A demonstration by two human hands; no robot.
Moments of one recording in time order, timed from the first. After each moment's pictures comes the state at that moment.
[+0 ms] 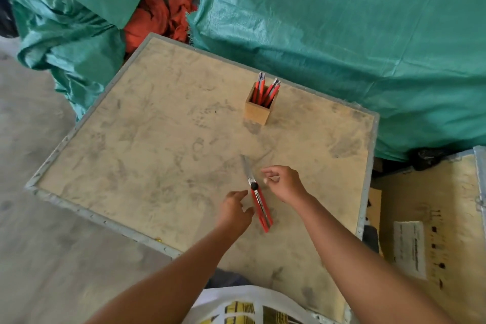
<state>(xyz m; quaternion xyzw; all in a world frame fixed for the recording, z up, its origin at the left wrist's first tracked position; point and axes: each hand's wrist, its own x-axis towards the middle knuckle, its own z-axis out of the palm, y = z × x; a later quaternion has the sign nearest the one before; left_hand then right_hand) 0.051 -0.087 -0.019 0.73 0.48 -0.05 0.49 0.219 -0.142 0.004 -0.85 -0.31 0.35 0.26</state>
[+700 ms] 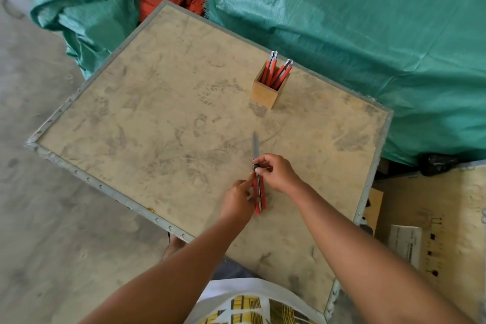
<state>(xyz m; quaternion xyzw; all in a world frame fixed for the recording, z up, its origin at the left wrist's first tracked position) 0.059 -0.125 -0.030 0.73 0.47 0.02 0.49 0.216 -0.141 -0.009 -0.80 -0.35 0.42 0.25</state>
